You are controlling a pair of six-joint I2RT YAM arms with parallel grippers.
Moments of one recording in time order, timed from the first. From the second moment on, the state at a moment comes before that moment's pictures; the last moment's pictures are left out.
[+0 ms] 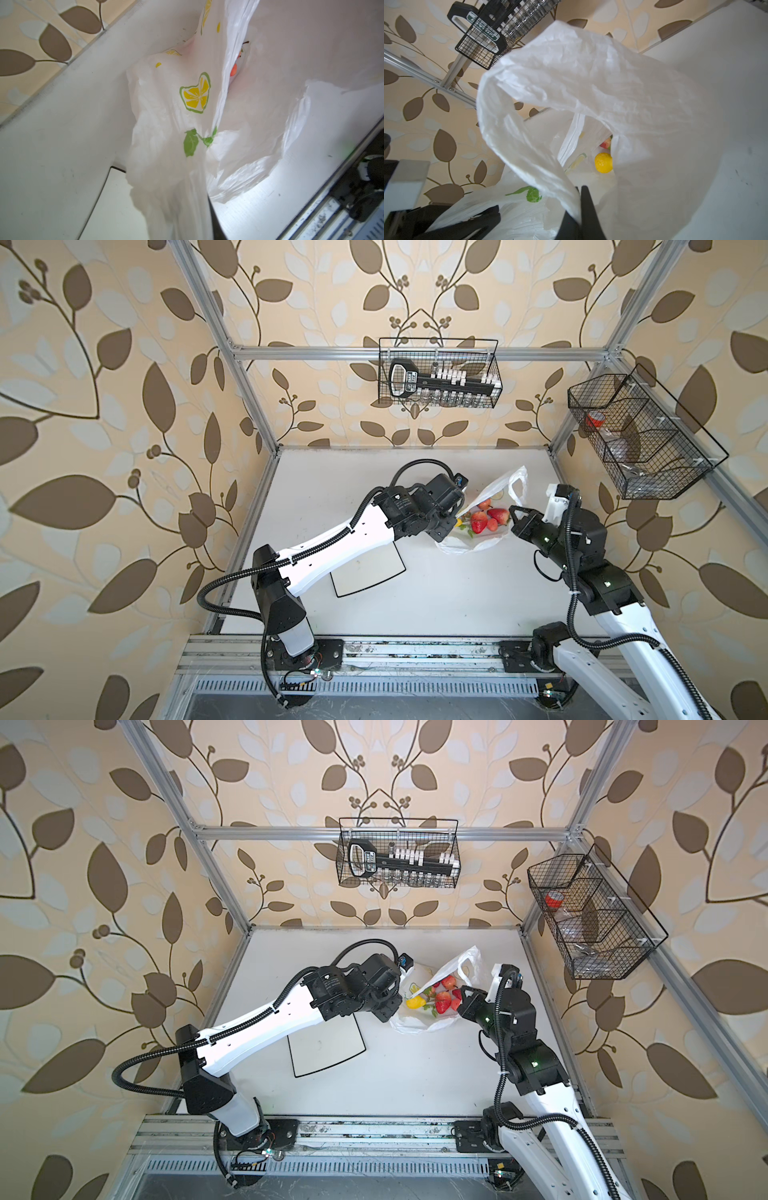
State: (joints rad) left arm -0.98 1.66 1.74 -0.98 -0.22 -0.16; right arm 0.24 0.67 0.81 -0.49 0.01 0.69
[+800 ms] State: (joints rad) left arm -0.78 1.42 1.39 -0.57 0.14 -0.67; right arm 0.24 0.47 1.04 -0.98 0.50 0.90
